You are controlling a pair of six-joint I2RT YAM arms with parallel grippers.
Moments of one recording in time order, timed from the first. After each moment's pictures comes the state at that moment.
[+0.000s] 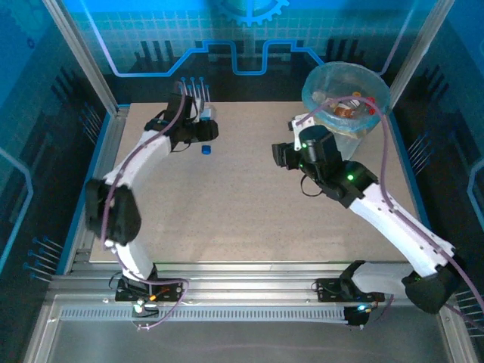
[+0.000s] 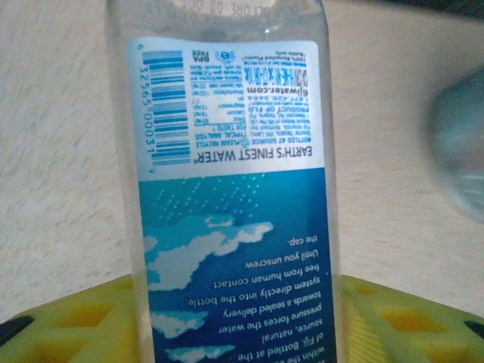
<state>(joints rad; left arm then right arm) -0.23 1.71 1.51 -0.55 0.18 -0.32 0.66 1.18 1.28 -0.58 0.32 0.21</state>
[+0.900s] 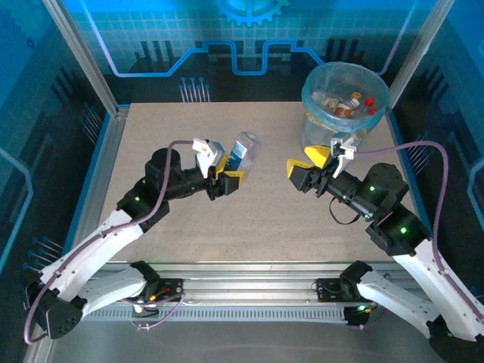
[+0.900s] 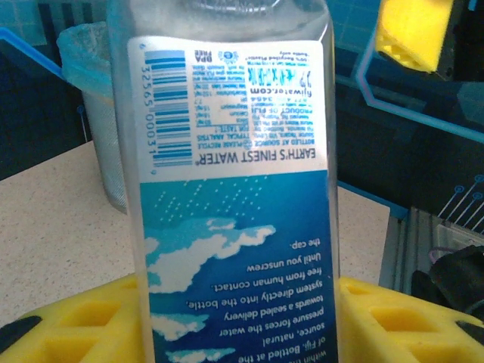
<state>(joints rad) -0.60 0.99 0.93 -0.10 0.45 -0.09 0.61 0.73 1.03 -0.30 -0.19 0.33</state>
